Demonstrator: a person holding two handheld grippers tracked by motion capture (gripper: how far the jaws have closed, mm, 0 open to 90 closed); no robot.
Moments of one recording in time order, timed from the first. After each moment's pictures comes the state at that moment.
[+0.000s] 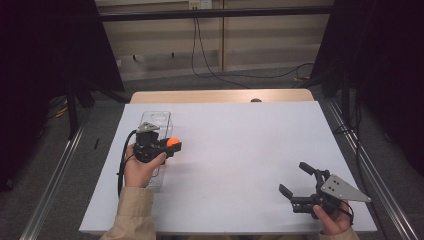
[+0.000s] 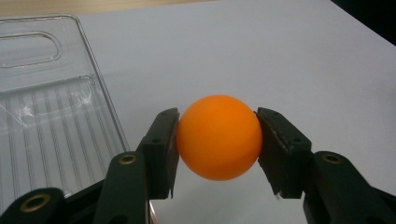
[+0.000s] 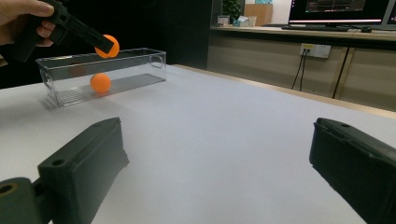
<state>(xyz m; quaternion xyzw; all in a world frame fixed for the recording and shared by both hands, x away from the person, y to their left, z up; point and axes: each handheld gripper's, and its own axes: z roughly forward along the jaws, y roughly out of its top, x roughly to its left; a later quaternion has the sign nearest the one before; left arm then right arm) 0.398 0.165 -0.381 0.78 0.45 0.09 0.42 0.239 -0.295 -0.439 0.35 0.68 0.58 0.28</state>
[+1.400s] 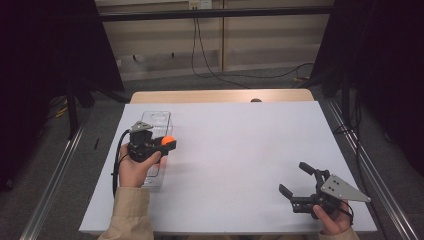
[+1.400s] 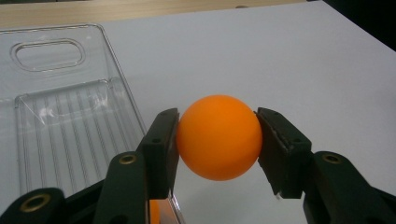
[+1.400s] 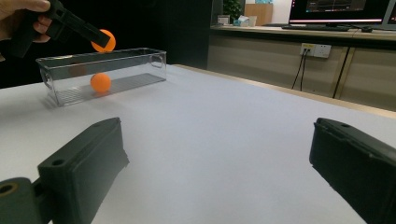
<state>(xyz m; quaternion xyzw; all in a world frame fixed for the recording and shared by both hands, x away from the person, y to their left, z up) 0.397 0.177 -0.375 0.77 0.46 0.11 0.43 0.239 -0.294 -0.439 0.35 0.68 0.58 0.28</state>
